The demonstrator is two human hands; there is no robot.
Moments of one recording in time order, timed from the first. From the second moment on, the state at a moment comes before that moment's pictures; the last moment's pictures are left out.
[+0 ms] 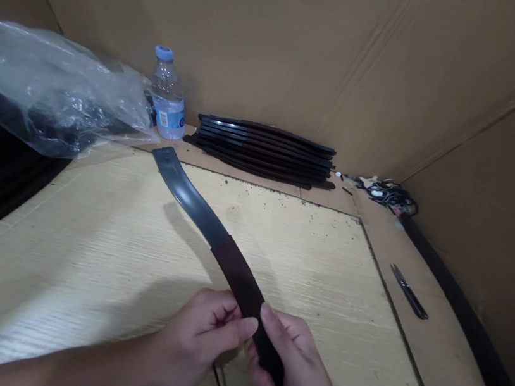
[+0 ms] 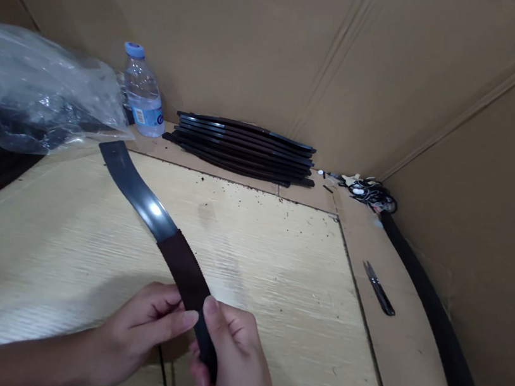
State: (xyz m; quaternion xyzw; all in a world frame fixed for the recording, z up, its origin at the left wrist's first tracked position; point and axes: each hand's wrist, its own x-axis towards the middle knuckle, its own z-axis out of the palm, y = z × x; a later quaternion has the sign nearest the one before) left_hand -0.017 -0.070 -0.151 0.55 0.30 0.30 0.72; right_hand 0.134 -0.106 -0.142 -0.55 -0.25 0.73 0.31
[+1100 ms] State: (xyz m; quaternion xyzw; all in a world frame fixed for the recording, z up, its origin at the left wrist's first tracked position) left_hand -0.013 -0.067 -0.149 0.50 0.27 0.29 0.77; right_hand 0.136 -0.100 -0.133 -0.56 -0.24 0.69 0.39
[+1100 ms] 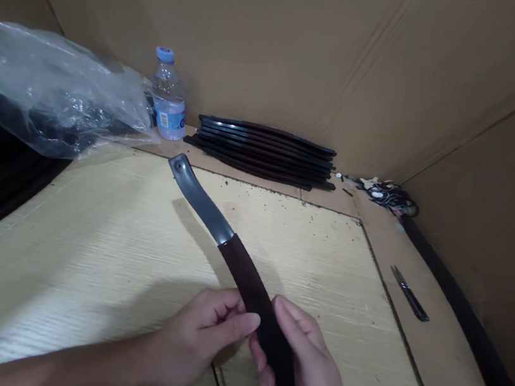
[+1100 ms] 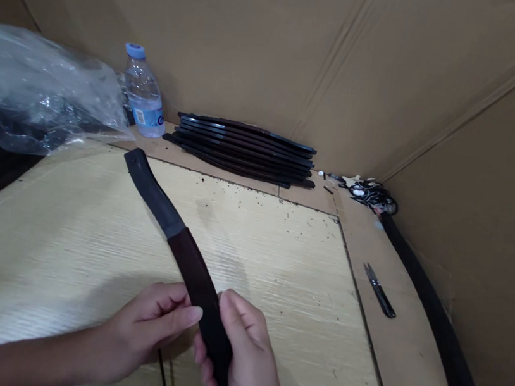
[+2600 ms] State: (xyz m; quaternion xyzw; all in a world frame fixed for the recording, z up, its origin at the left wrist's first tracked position) left_hand -0.015 -0.063 -0.146 0.58 0.30 0.26 0.71; right_hand 0.133 -0.098 -0.141 -0.53 -0.31 0.70 0.37
